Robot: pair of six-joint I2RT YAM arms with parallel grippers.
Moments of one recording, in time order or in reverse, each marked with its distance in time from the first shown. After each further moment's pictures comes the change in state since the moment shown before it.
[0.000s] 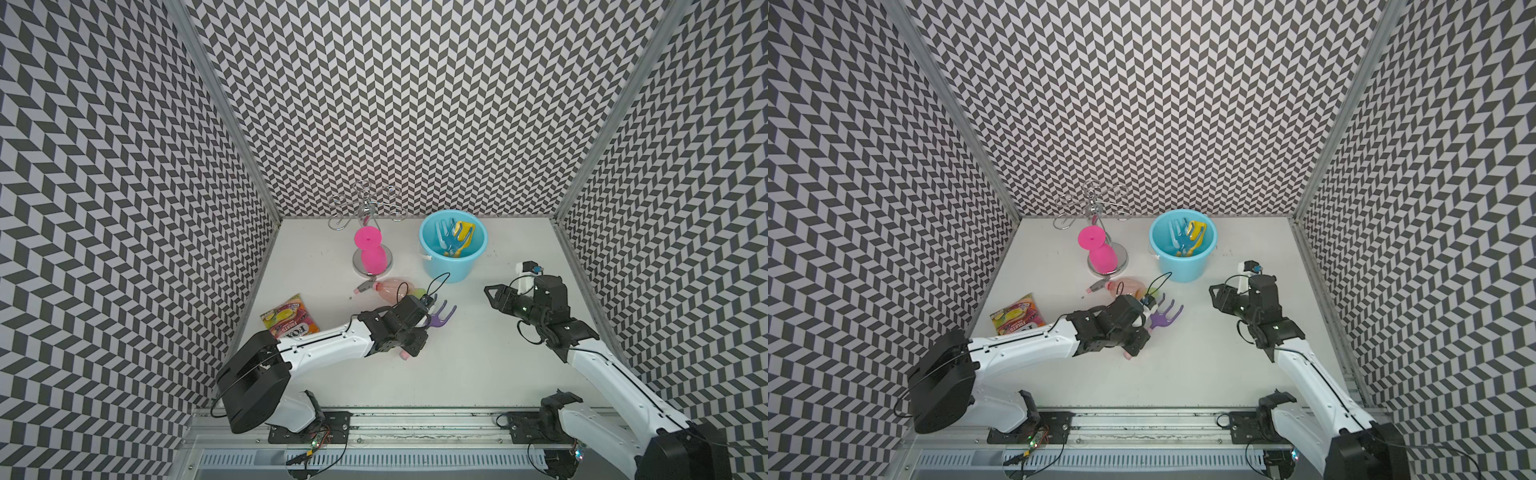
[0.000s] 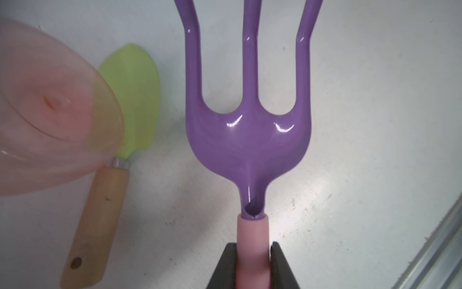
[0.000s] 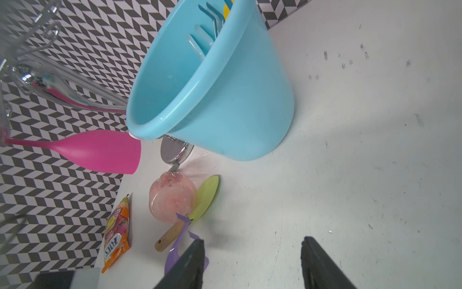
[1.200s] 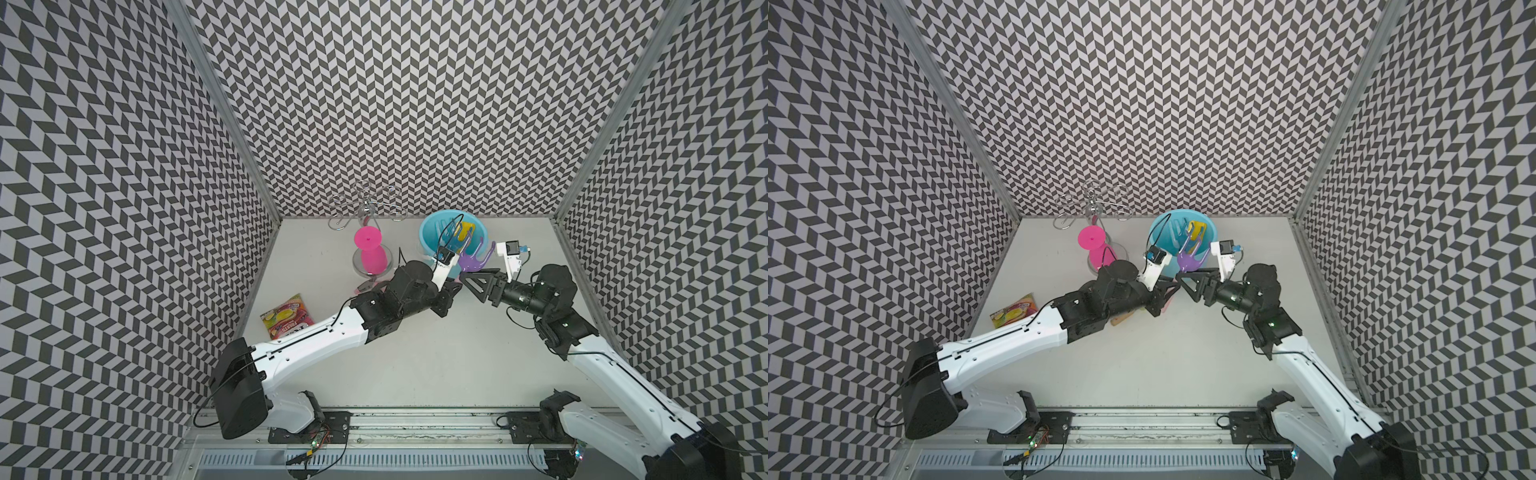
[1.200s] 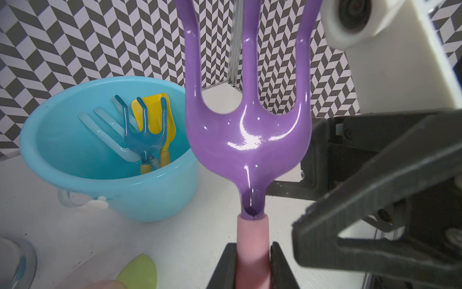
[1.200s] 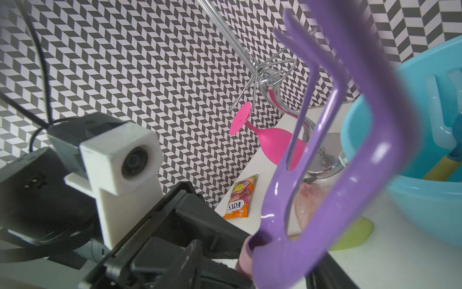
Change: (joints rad) left arm -0.019 -0.024 0.251 0.276 0.006 0.019; right arm 0.138 0.021 0.107 0.379 -0.432 0.092
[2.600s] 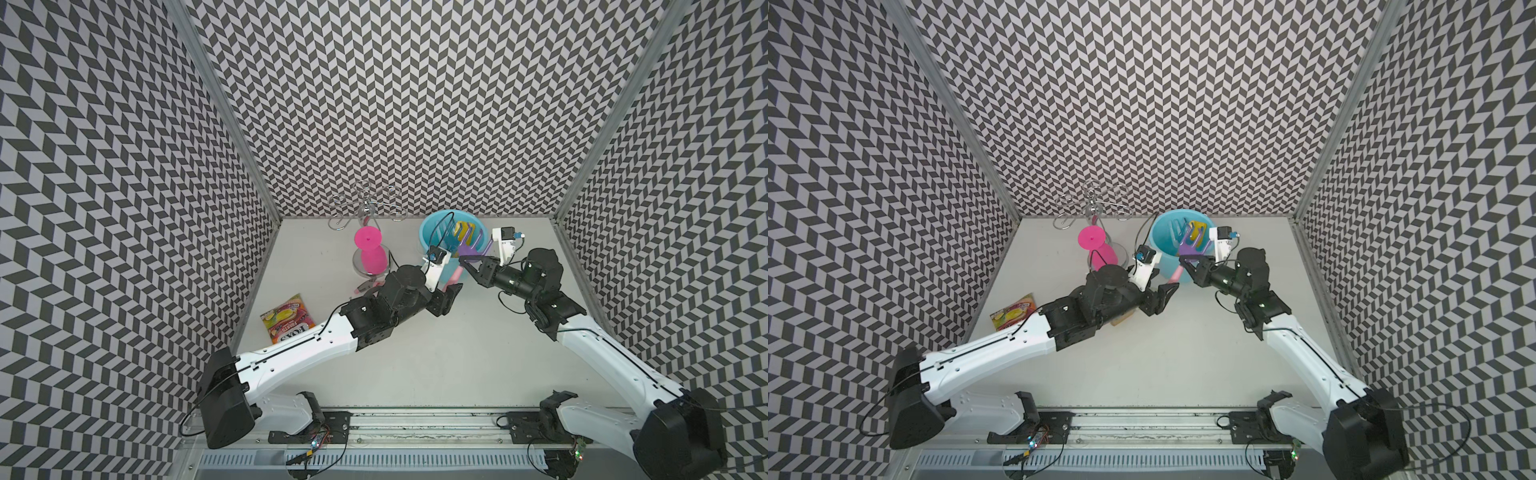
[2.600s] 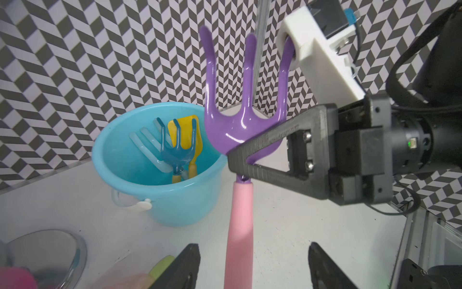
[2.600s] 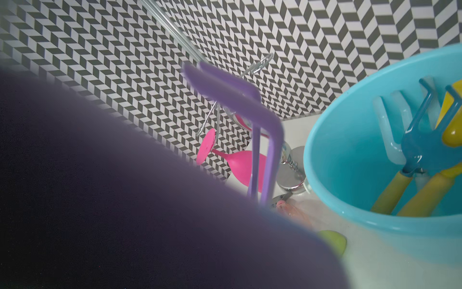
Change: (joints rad) left arm -0.001 -0.107 -0.050 0.005 -0.154 0.017; right arm 0.002 0.169 0.148 -0.044 0.165 0.004
